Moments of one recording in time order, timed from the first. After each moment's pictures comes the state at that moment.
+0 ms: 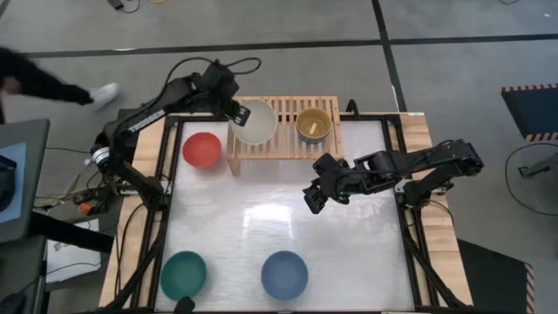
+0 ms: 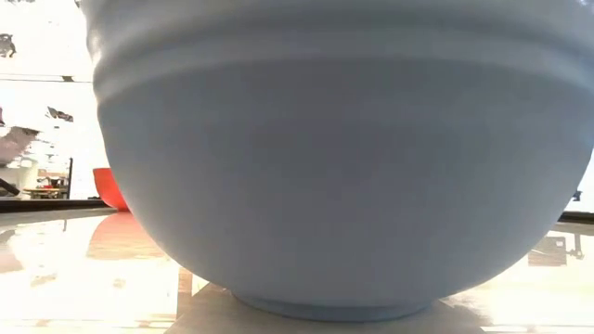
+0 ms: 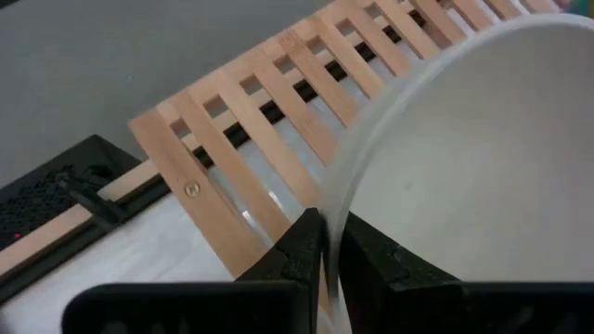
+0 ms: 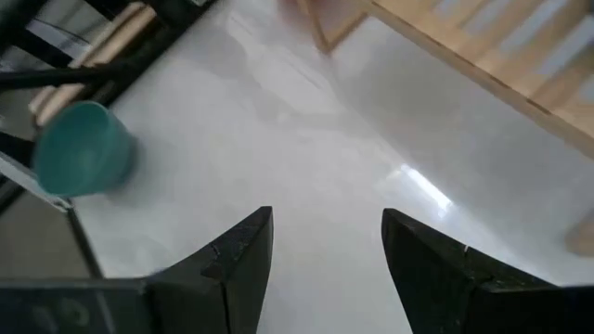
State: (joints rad) left arm 0.67 1.53 1.58 -0.93 -0.05 -0.29; right arm 0.24 1.48 1.55 -0.95 0.35 0.94
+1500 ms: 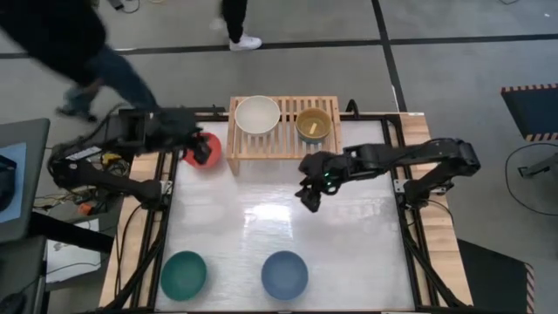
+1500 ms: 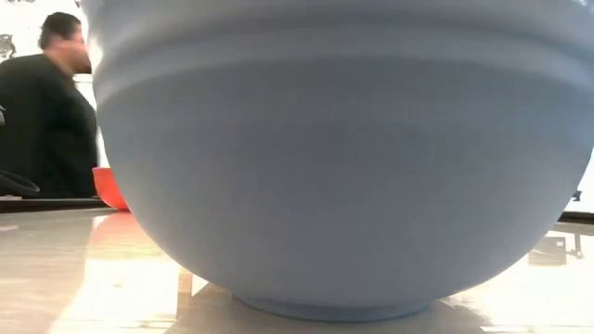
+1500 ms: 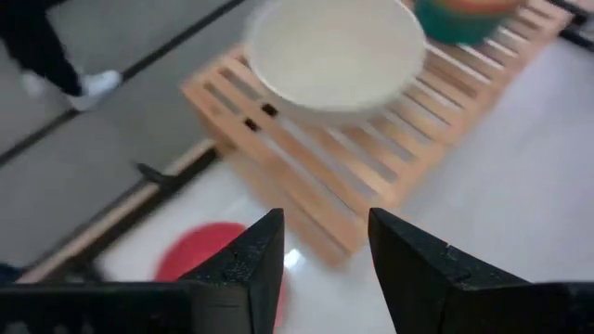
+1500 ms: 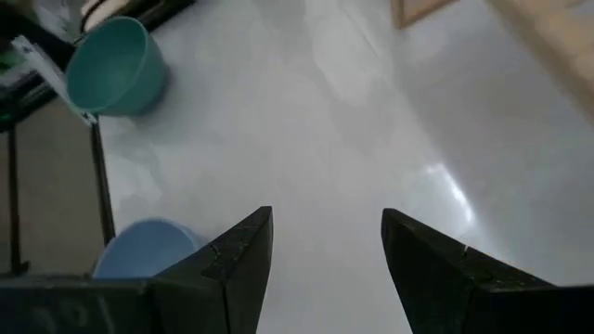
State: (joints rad) left arm 0.14 1.06 1.45 -1.17 -0.49 -0.45; right arm 0.09 1.51 1.42 -0.73 0.03 0.58
